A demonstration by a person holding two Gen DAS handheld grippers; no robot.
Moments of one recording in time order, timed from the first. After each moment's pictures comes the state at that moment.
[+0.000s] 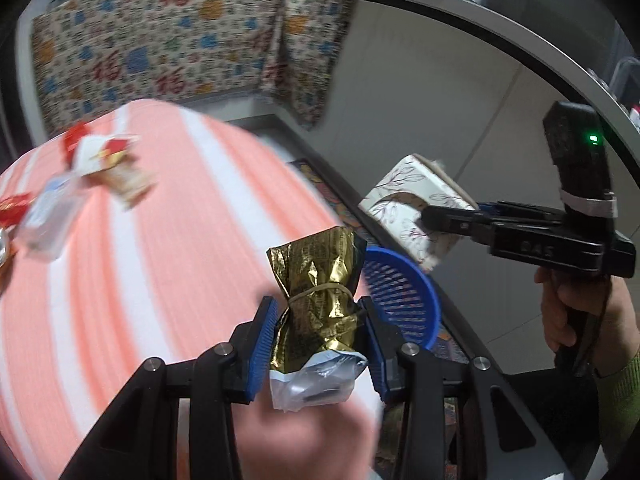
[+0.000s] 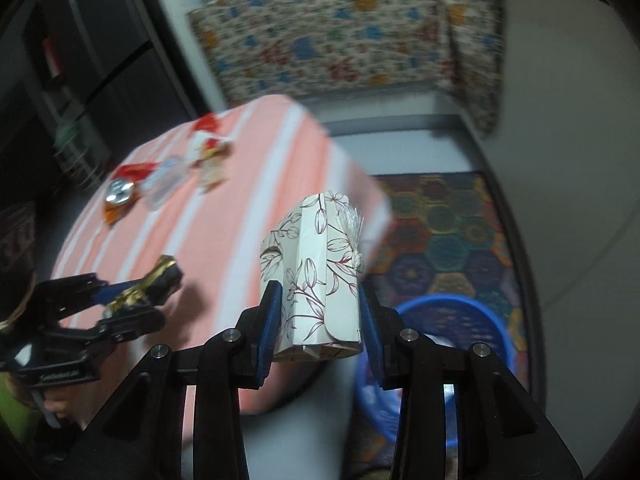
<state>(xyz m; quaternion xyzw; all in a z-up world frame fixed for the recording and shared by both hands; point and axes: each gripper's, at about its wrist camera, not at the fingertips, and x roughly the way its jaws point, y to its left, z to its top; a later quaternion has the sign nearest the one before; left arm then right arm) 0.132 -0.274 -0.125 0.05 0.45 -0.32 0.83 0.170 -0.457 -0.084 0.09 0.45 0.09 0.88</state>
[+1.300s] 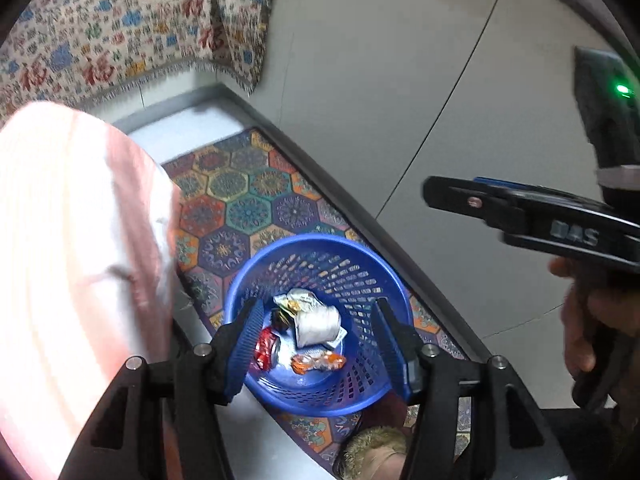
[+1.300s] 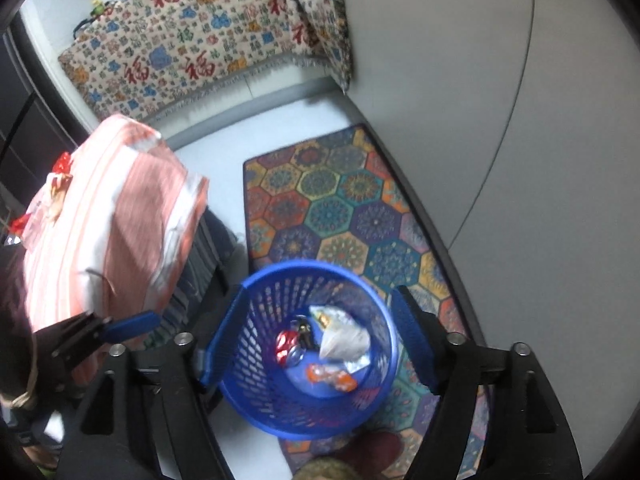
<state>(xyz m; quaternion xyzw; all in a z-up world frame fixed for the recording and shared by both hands) 0.148 -0.426 -0.208 0.09 0.47 -0.34 0.81 0.157 -0.586 -0.133 0.13 0.47 -0.05 0.87</state>
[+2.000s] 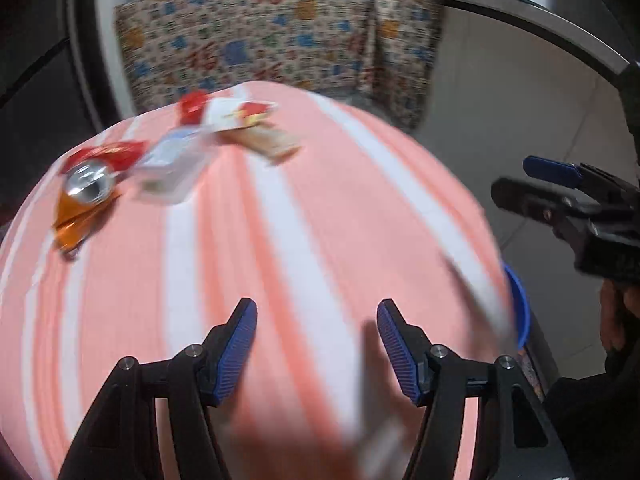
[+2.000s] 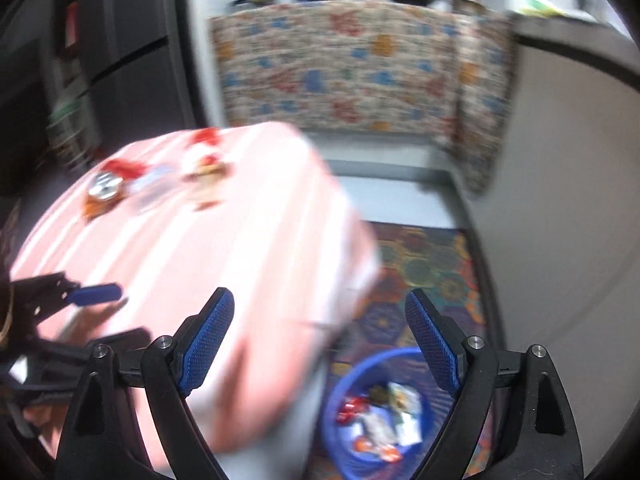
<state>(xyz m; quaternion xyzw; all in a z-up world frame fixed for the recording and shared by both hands) 0.146 -0.179 -0.157 0.06 0.44 -0.15 0.89 0.185 -0.362 -0.083 -0.02 0.37 0.13 0.92</state>
